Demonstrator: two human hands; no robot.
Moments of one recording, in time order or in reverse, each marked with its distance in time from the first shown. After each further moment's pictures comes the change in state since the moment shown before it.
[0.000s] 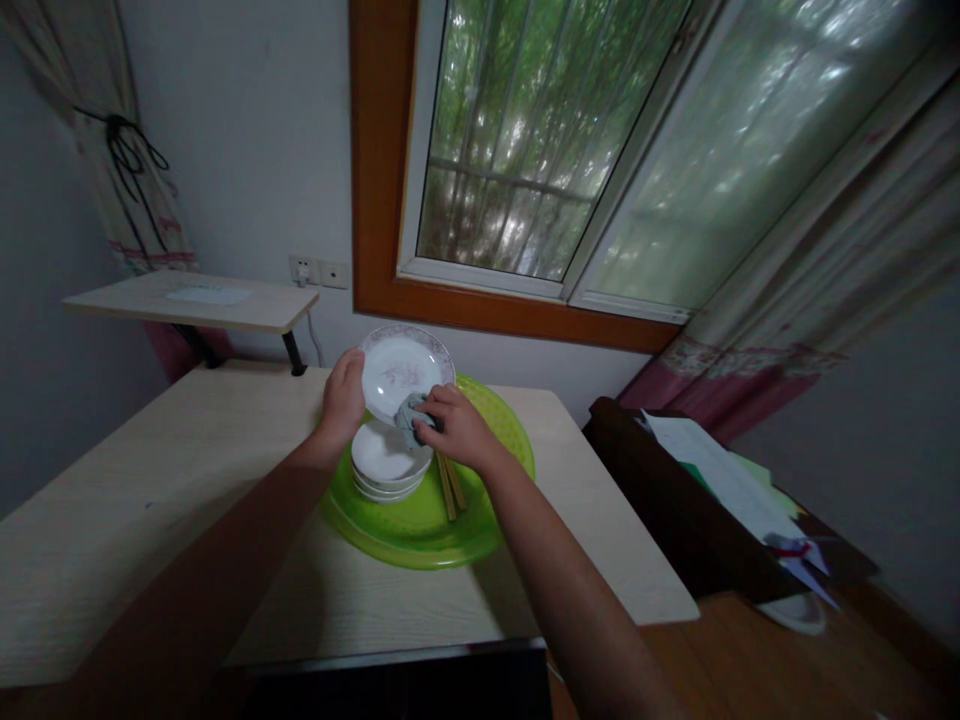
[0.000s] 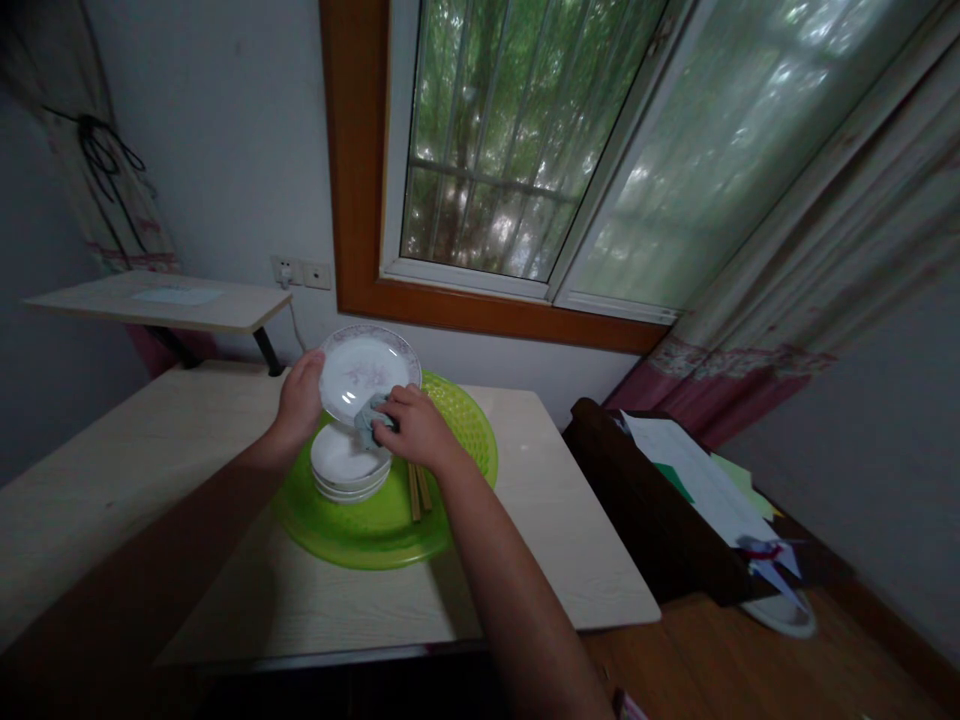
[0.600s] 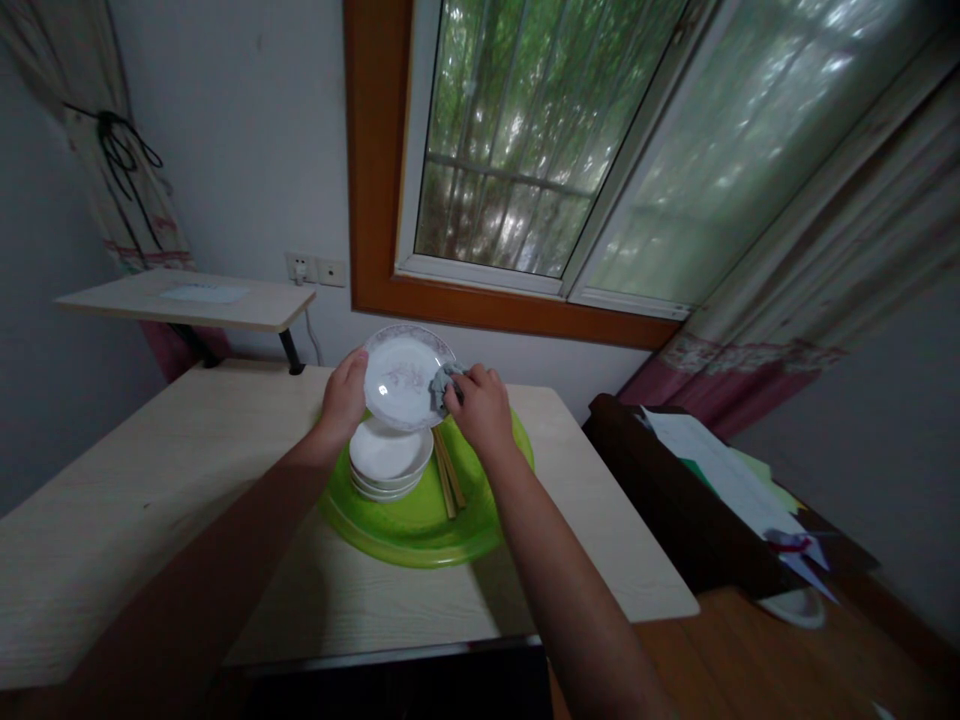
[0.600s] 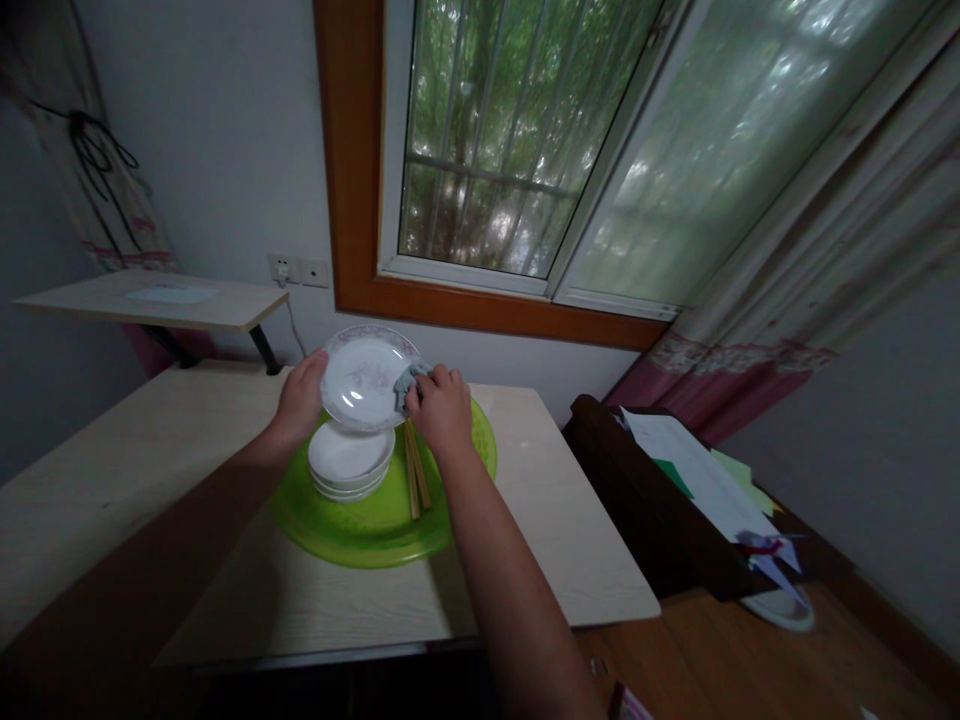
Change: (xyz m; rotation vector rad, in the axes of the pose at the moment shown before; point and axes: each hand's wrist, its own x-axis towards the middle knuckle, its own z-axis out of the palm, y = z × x) left_hand -0.003 0.006 0.001 0.016 -0.088 -0.025; right_hand -0.003 0.017 -0.005 -0.320 0.167 0.457
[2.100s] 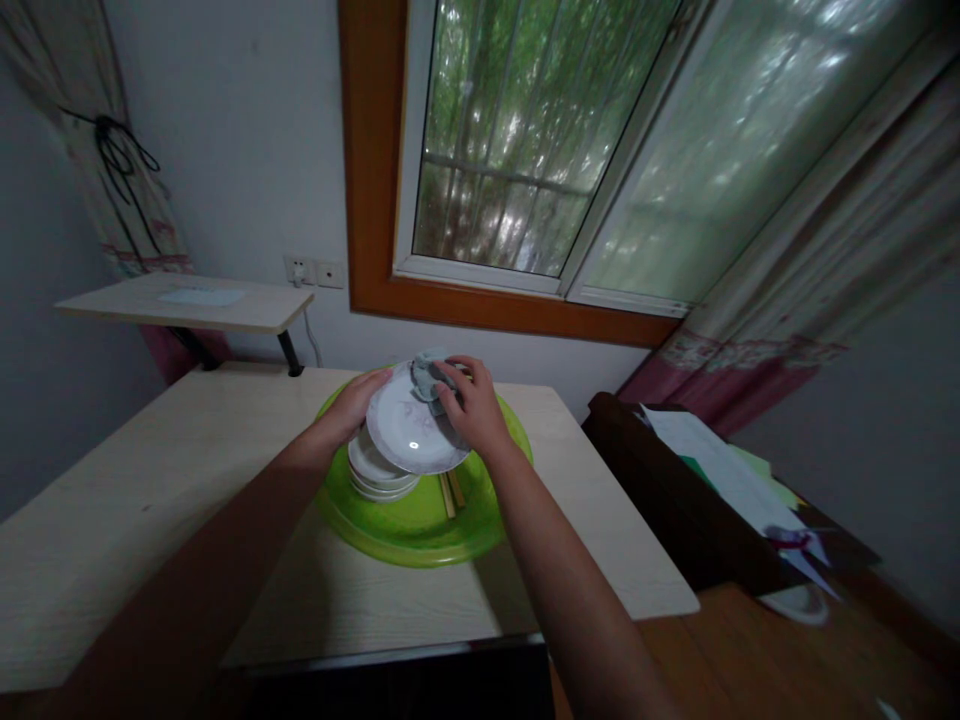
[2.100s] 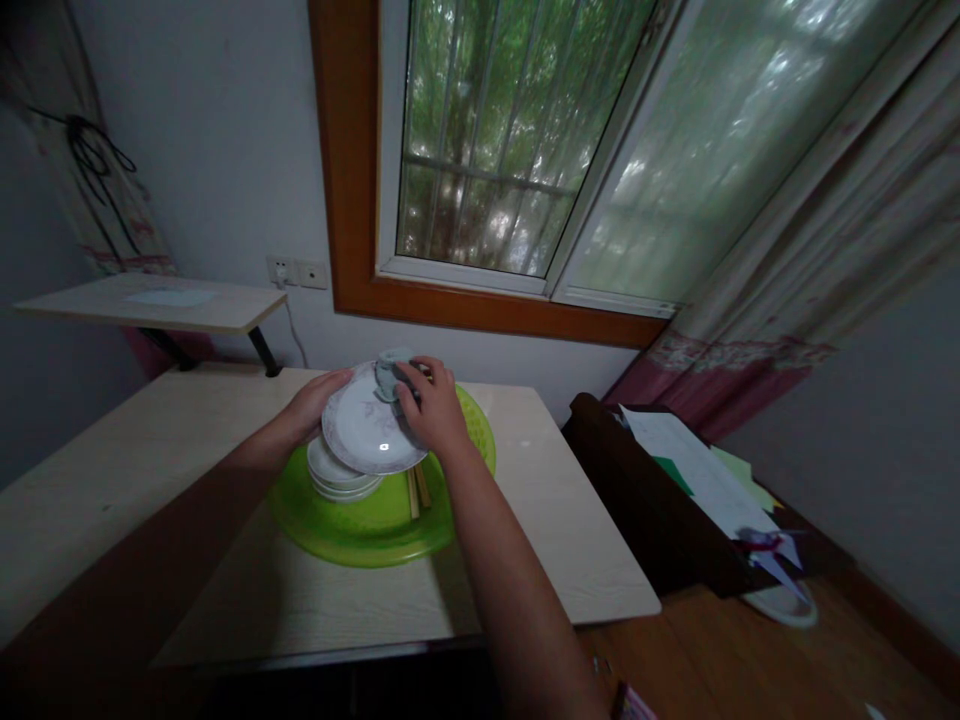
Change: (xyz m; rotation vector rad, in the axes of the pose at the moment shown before) left_hand -0.002 -0.006 0.006 -0.362 -0.398 -0.363; right_hand 0.002 0.008 0.013 0.488 0.183 -0.195
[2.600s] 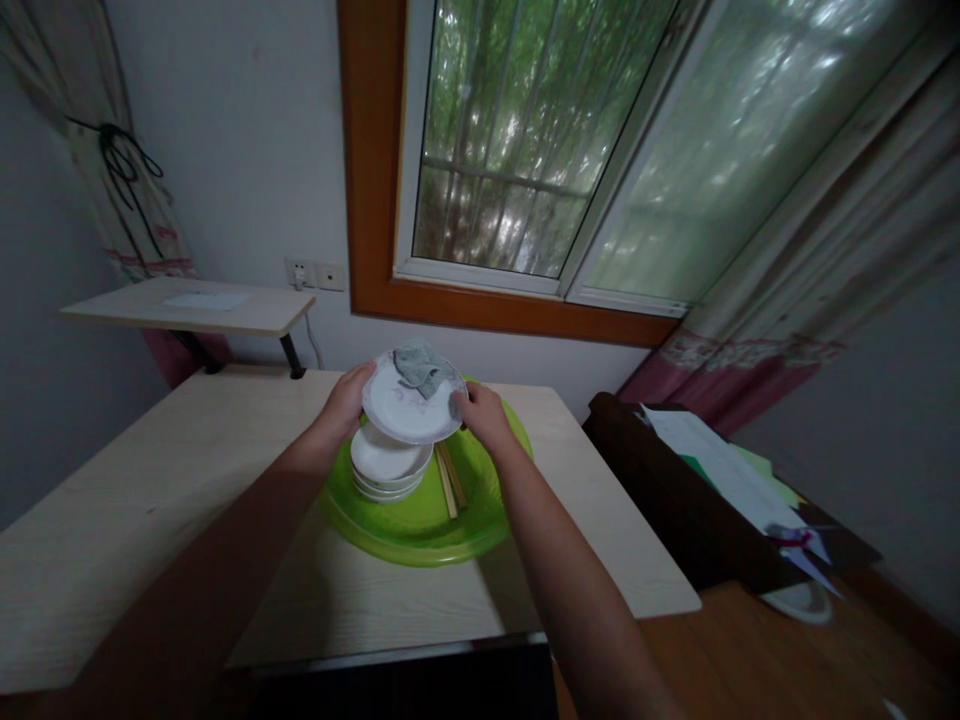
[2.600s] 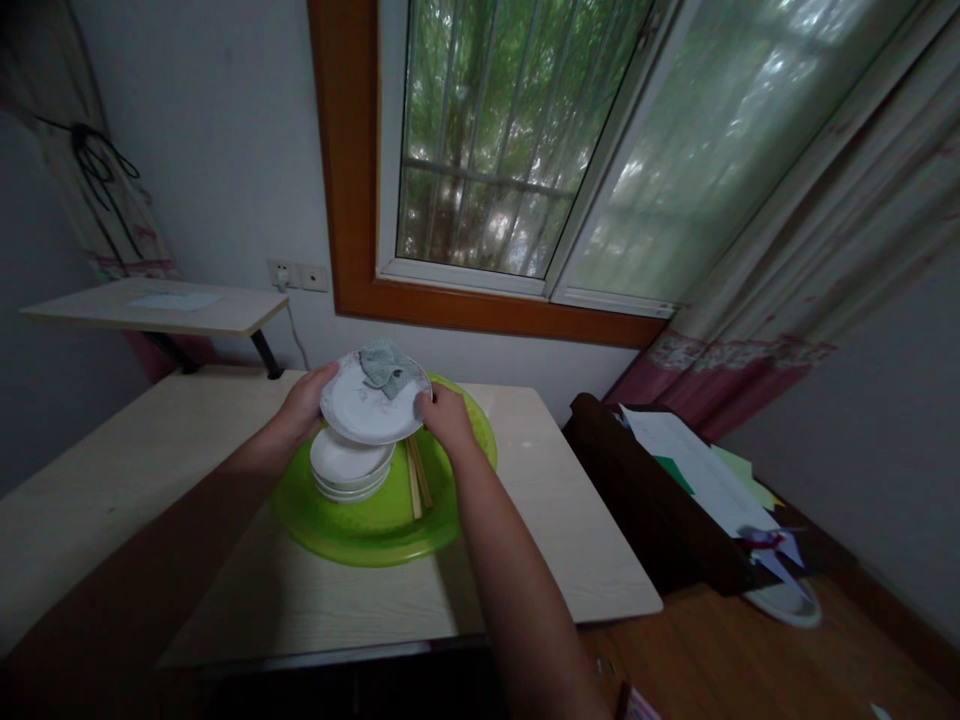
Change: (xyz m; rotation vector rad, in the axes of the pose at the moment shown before) left_hand 0.011 -0.005 -0.012 -0.124 0.173 0.064; right_hand -0.005 0.024 0.009 0.155 -0.220 0.615
